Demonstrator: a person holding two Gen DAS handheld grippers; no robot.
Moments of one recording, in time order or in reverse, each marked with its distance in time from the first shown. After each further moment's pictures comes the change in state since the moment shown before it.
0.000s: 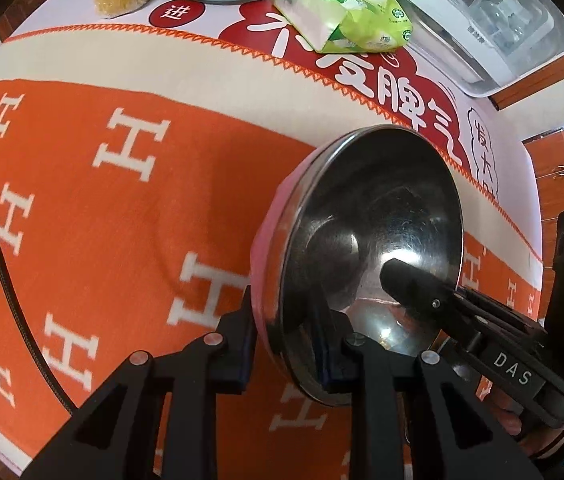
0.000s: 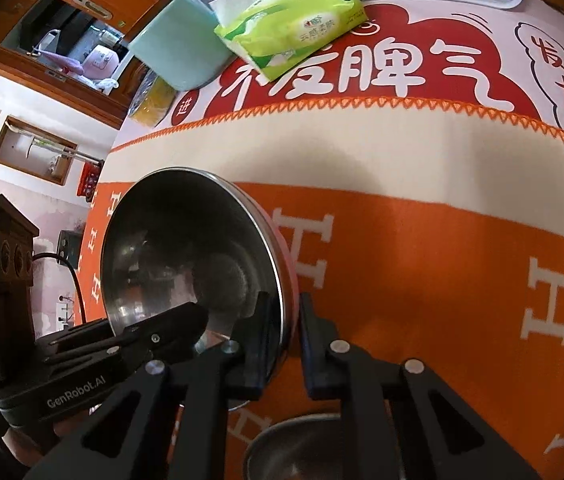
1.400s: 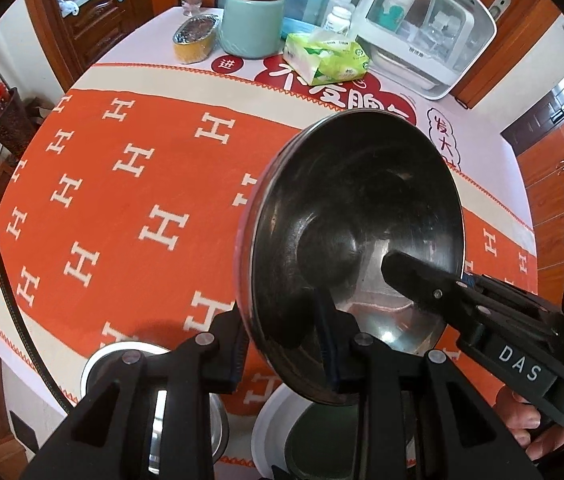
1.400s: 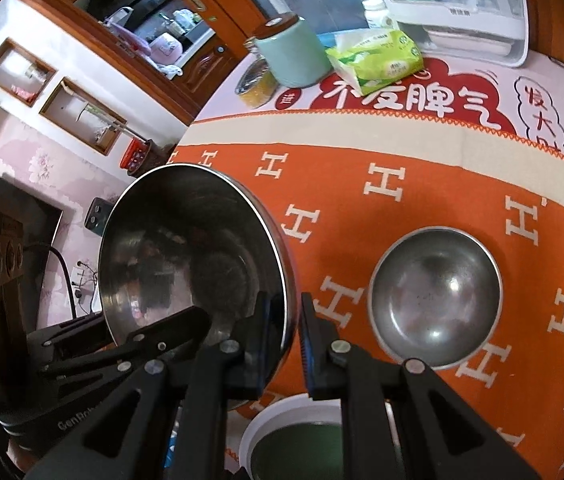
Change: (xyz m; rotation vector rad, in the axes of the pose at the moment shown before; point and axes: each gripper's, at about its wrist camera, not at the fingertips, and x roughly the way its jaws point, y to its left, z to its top) left arm -0.140 -0.008 -0.139 0.034 -0.176 0.107; right arm -0.099 0.086 -0.108 -0.179 -0.089 0.030
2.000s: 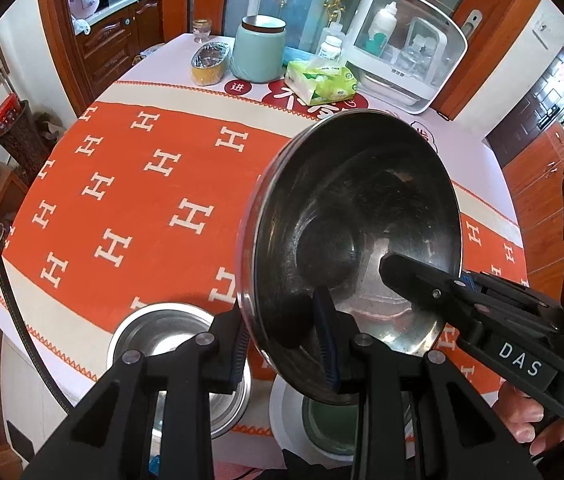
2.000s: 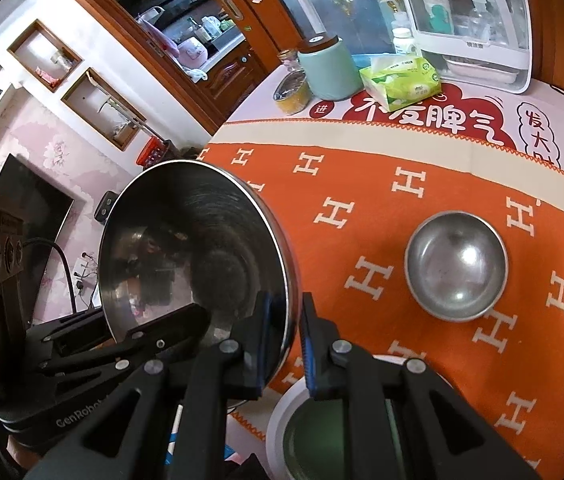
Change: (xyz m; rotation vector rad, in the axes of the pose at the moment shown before) left arm -0.061 0.018 -0.054 0.026 -0.104 -0.012; right arm -0.034 0.049 -0.043 -0.054 -0.059 0.008
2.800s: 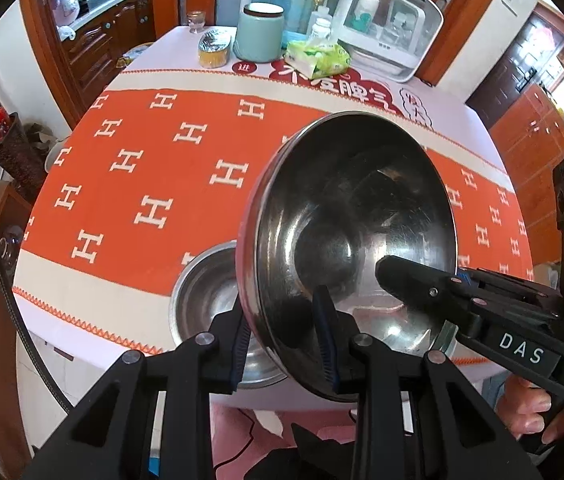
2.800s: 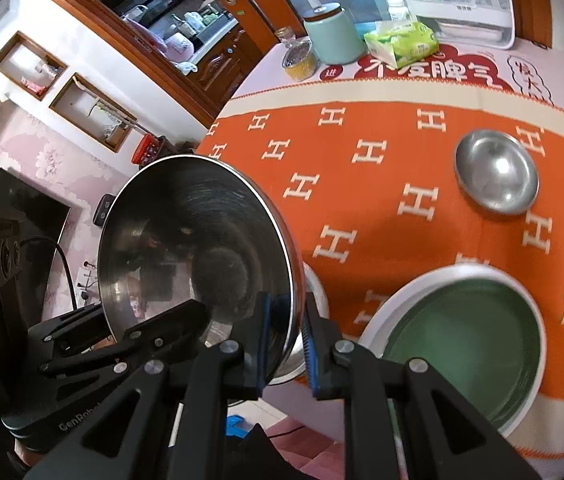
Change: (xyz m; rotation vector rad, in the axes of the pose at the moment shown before) left arm -0.036 0.069 -0.057 0.122 0.053 -0.033; right arm 0.018 0.074 -0.069 0.133 0.024 -0.027
